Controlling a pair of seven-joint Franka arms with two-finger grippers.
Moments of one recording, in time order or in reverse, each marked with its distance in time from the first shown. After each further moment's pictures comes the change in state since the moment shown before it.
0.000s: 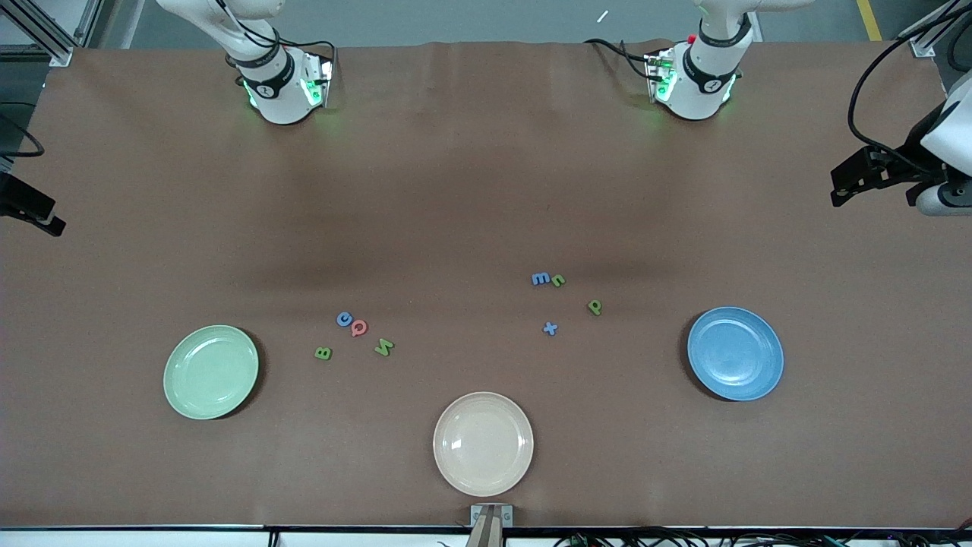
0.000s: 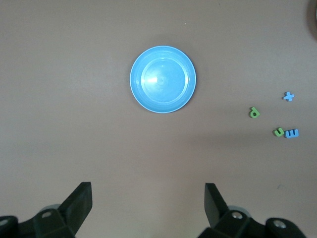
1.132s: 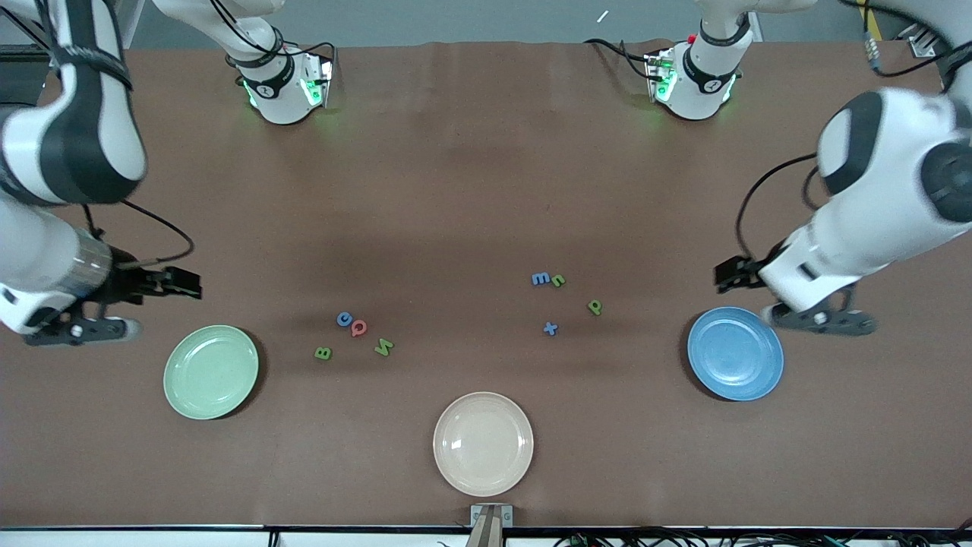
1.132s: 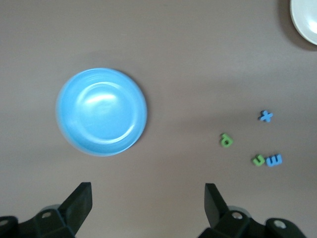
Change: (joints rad) left arm -0.107 0.325 -0.049 -0.015 -0.049 0.304 -0.052; right arm 0.158 0.295 0.011 -0.016 0.004 0.126 0.001
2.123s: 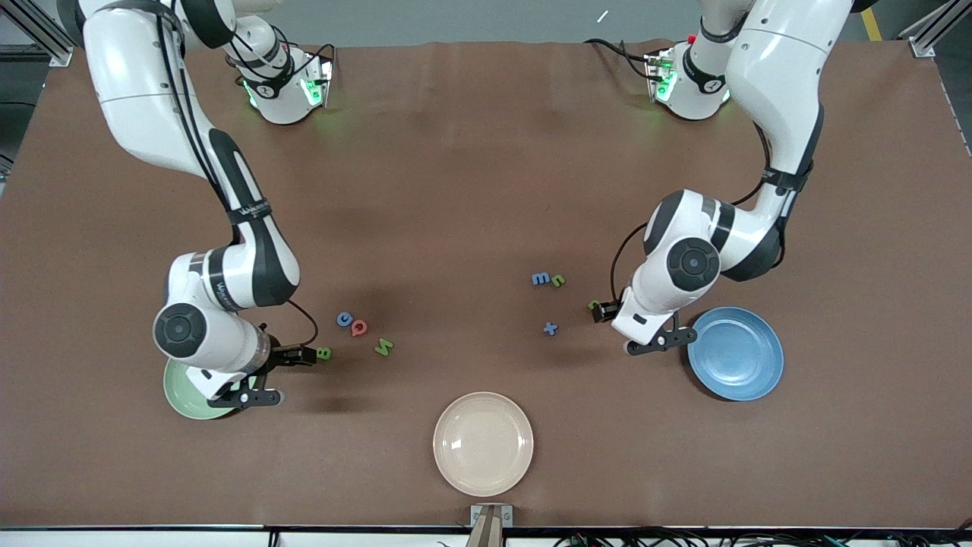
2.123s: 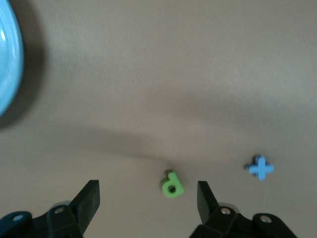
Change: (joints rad) left arm -0.173 0.217 -0.001 -0.253 0.001 0.473 -0.591; right arm 0.118 0.387 0.001 -0.001 0.001 0.430 0.176
